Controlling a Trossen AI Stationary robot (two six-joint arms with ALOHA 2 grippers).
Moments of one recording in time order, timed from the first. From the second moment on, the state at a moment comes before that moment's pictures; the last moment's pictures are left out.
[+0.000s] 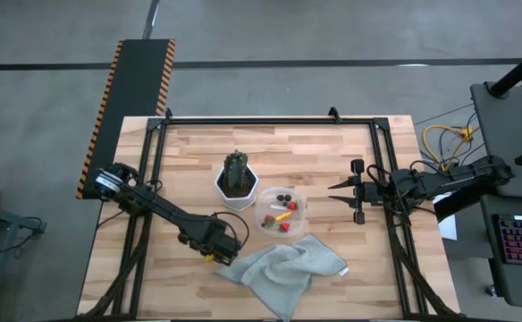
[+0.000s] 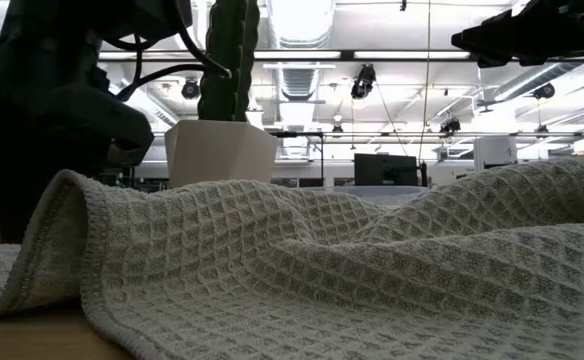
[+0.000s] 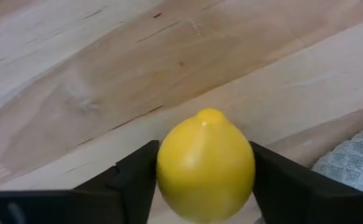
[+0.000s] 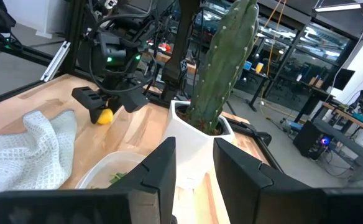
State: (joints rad) left arm -0.44 1.76 1.07 -0.79 0.15 -1.56; right arm 0.20 0.49 0.24 0.21 0.18 -0.35
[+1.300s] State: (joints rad) left arm -0.40 1.72 1.07 -0.77 0.15 -1.33; right arm 0.20 0.49 0.24 0.21 0.18 -0.34
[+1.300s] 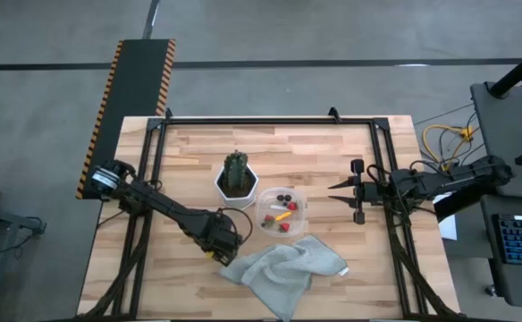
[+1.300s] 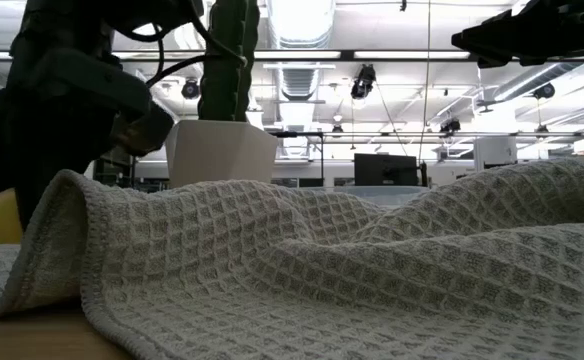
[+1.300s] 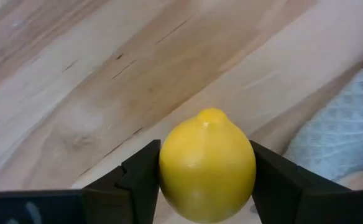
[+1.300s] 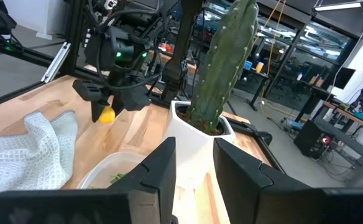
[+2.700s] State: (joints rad) left arm -0.31 1.73 1.43 -0.77 -0.23 -0.78; right arm 0.20 0.49 0.24 0.22 0.18 -0.33
